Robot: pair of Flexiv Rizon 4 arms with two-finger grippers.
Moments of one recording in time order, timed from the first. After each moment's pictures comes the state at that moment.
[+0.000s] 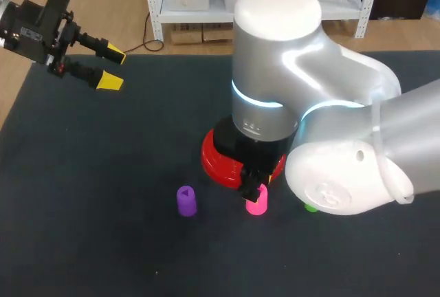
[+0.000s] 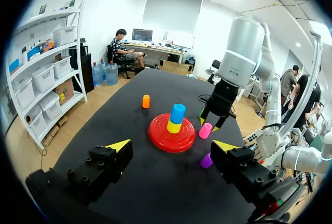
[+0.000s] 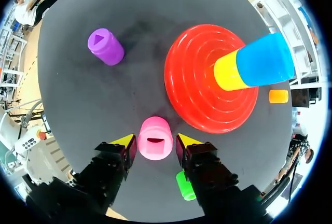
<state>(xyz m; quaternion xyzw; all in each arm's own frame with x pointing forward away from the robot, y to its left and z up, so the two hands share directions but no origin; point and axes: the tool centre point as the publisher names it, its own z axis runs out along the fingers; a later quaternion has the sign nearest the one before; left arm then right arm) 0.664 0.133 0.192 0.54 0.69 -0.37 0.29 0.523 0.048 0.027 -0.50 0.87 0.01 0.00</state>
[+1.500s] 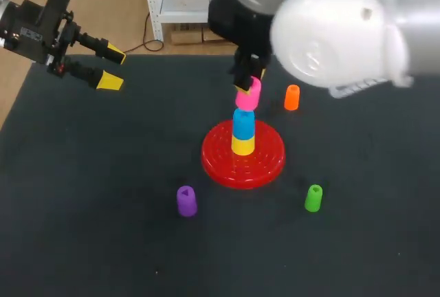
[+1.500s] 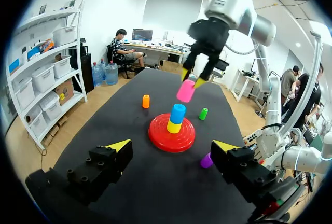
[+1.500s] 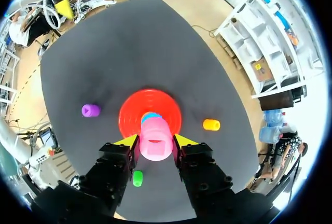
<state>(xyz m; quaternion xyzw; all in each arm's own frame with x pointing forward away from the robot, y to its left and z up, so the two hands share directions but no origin) 0.664 0.133 0.192 0.54 0.69 -0.37 0.29 0.648 0.064 0.173 -0.47 0.88 0.00 0.09</state>
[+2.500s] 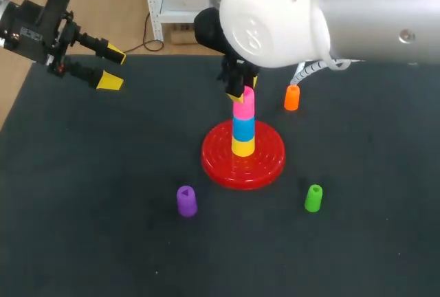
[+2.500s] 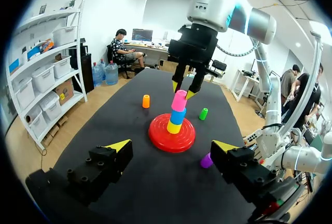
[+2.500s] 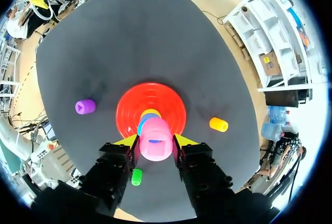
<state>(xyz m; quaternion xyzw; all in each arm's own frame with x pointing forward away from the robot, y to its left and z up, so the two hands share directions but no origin) 0.664 0.133 0.192 0.54 0.69 -0.37 0.29 0.655 0.069 0.145 -0.48 0.88 -0.02 0.02</state>
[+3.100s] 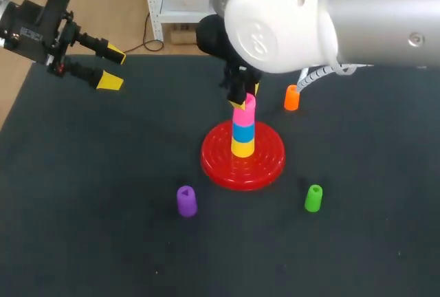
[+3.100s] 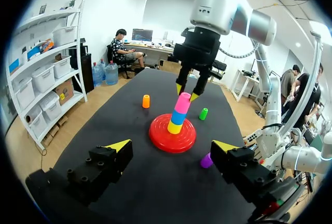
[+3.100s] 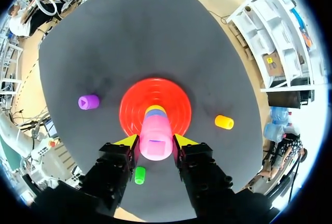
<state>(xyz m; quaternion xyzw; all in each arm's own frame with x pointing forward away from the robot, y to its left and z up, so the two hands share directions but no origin) 0.664 0.133 0.192 0.54 0.69 -0.37 0.29 0.641 0.065 0.138 -0.49 0.87 -0.01 0.01</state>
